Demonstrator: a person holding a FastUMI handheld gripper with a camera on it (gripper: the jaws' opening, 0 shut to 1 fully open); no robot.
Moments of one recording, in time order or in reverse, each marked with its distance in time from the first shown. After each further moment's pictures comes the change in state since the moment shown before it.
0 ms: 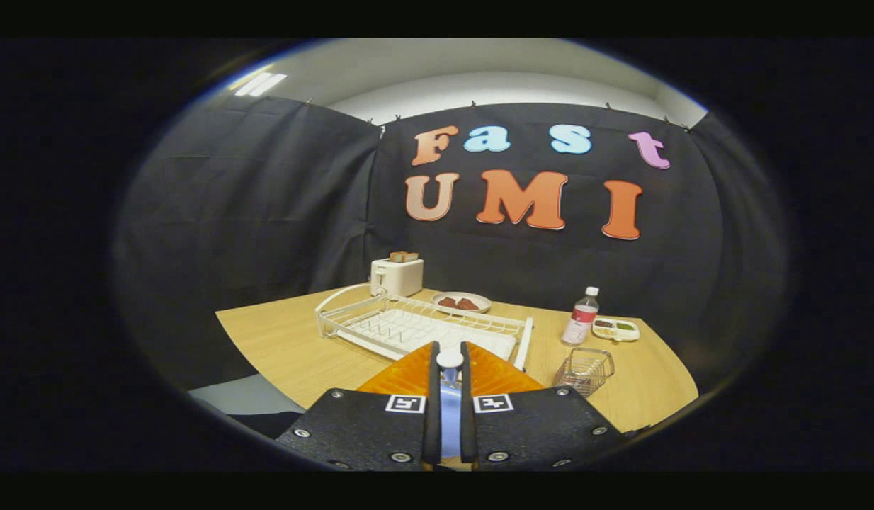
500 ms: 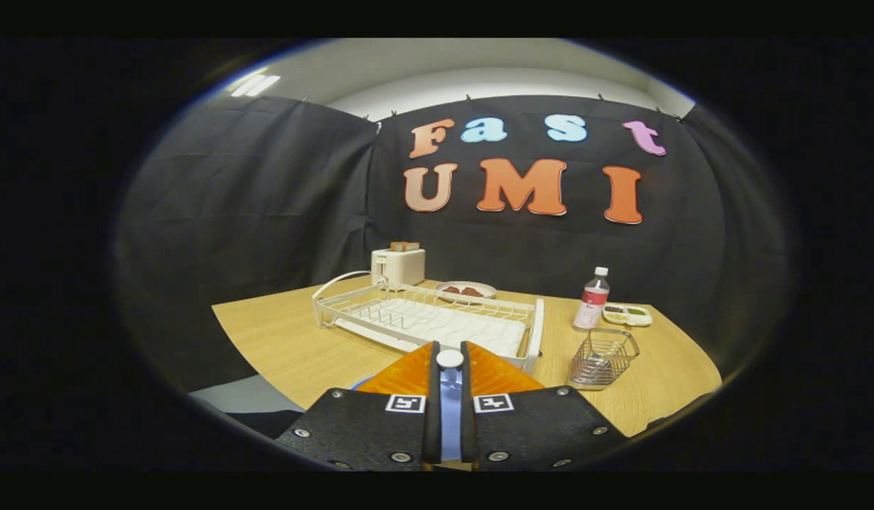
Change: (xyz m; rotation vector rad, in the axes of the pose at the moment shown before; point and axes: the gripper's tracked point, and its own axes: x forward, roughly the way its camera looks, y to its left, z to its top) arm 0.014 -0.001 -0.032 0.005 0.004 -0.007
